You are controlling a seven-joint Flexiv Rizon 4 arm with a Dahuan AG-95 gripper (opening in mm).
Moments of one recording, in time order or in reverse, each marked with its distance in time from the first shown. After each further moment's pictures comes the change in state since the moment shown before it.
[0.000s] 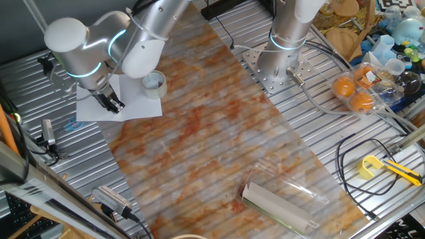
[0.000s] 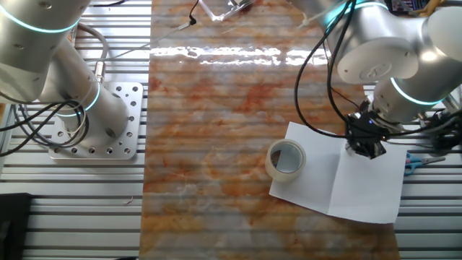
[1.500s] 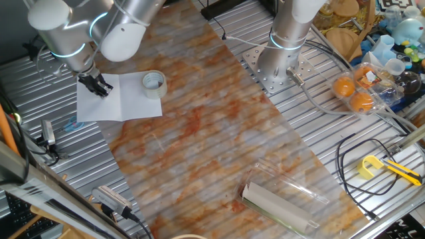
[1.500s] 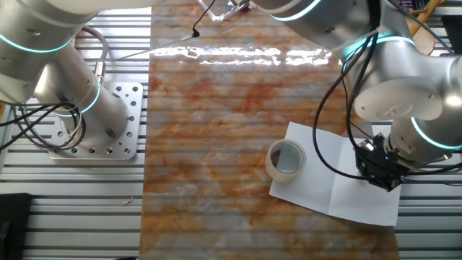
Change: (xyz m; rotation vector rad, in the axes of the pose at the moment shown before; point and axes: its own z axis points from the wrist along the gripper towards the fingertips) arm 0.016 -0.063 -0.002 -0.015 -0.019 -0.104
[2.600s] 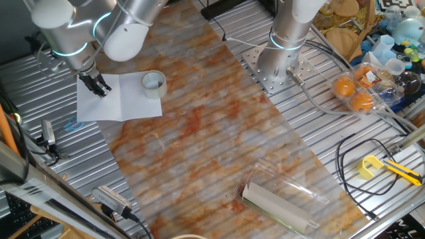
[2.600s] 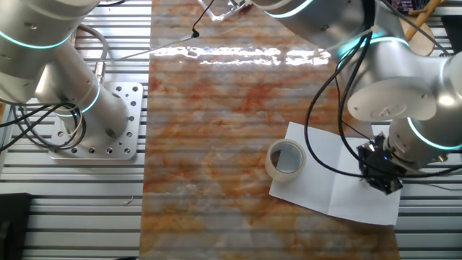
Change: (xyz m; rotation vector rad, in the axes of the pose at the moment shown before) arm 0.004 -0.015 -0.006 0.042 -0.014 0.129
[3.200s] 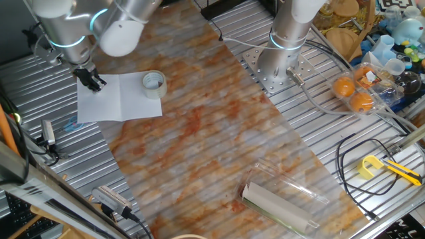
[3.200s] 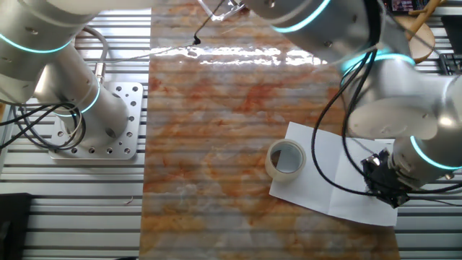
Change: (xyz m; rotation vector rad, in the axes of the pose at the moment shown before) arm 0.002 -0.024 0.008 0.036 -0.056 -0.048
